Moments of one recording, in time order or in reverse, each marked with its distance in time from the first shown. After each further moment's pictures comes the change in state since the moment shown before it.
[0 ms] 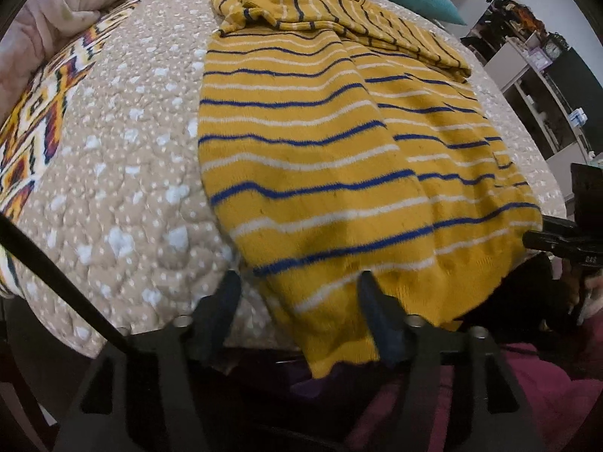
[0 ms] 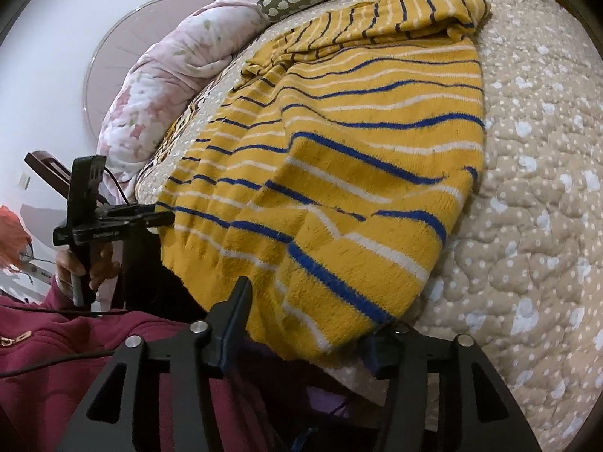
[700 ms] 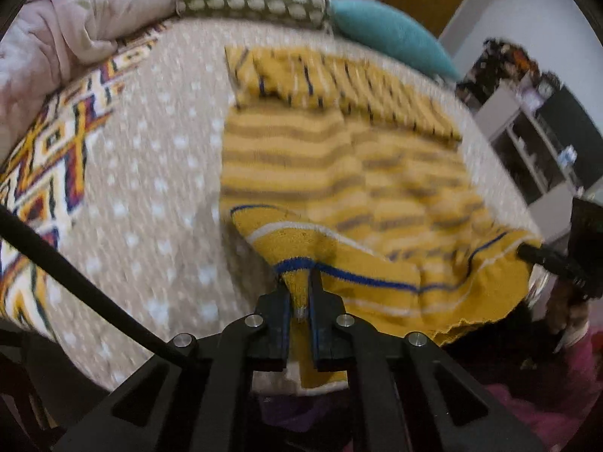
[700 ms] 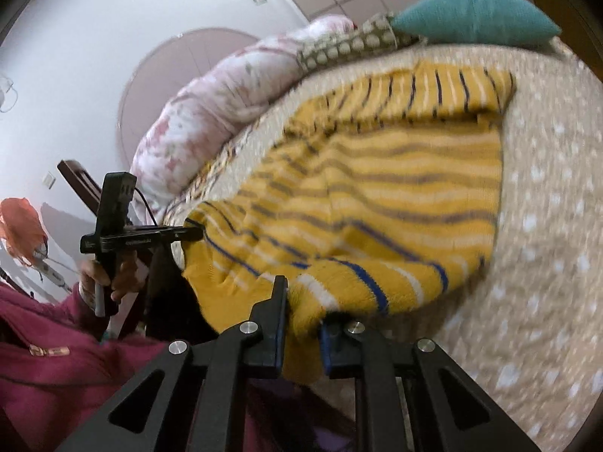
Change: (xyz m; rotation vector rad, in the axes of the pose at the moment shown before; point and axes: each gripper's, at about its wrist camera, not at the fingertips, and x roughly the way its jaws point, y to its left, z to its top) left arm -0.044 0.013 0.050 -0.075 -0.188 -0.048; right arm -0.037 0.025 0.023 -0.116 -0.209 0.053
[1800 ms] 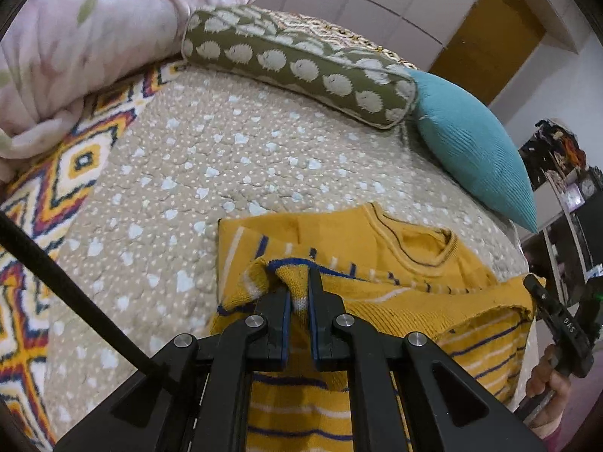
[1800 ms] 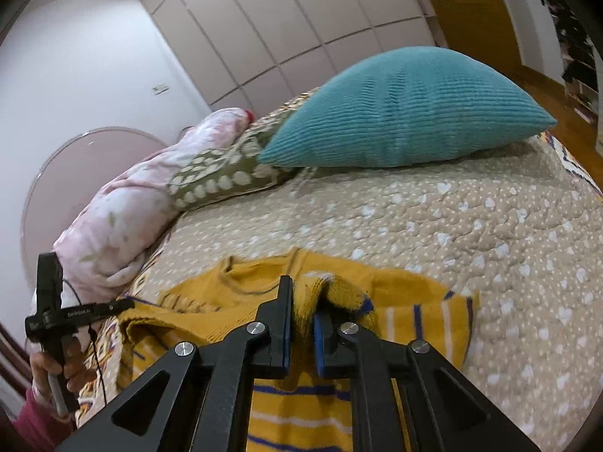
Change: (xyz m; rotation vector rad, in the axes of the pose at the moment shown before) left arm 0.147 0.045 0.280 -0.206 -0.097 0.064; right arm 0.083 -0.160 0.261 0.186 -0.311 -0.325
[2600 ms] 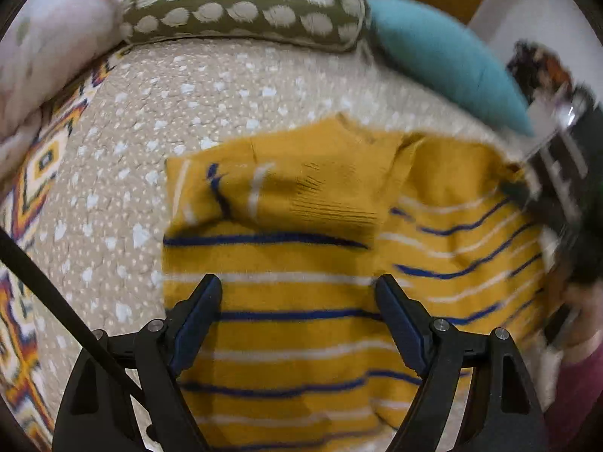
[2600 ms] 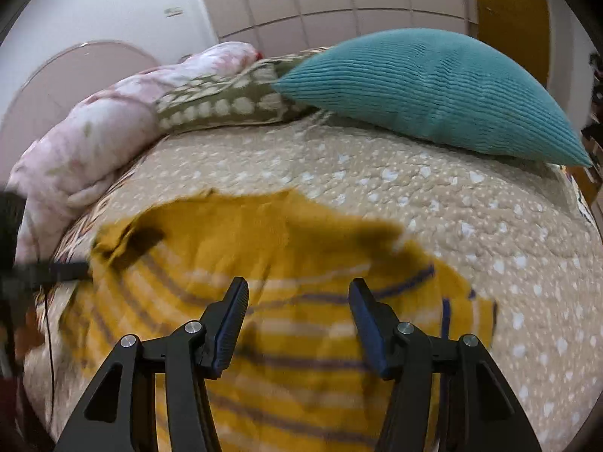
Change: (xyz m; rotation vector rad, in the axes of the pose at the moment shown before) left arm 0.030 -0.037 -0.039 0.263 0.153 0.059; right arm 0.050 0.030 -0.018 -0.239 0.181 -0.127
